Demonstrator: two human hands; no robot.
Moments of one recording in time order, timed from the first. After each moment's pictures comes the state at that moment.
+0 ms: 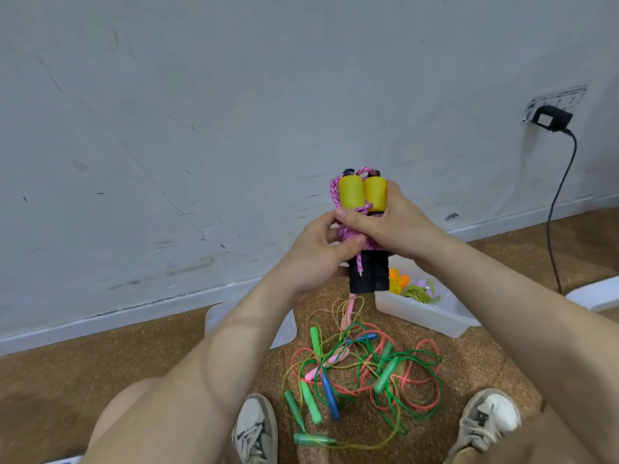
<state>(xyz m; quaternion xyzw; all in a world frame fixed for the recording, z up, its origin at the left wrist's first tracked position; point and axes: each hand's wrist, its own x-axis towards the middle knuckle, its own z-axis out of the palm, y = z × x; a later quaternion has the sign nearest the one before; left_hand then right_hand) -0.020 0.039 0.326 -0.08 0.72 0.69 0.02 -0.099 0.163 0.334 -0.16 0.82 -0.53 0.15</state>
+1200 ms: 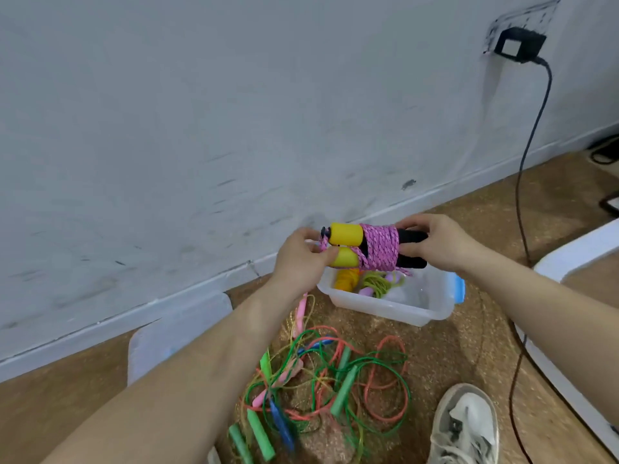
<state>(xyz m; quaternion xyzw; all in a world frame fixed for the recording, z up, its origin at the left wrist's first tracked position) -0.171 0.086 0.167 -0.22 0.81 0.54 0.03 -0.241 0.302 0.167 -0.04 0.87 -0.45 0.21</state>
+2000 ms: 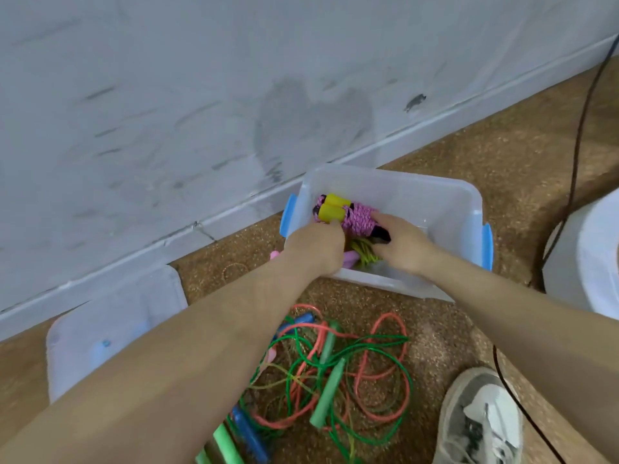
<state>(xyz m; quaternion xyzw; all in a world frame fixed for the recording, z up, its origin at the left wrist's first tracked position) -0.258 0.114 0.012 0.04 0.96 0.05 0.27 -0.284 0.271 -0.034 -0.11 0.92 -0.28 0.26</state>
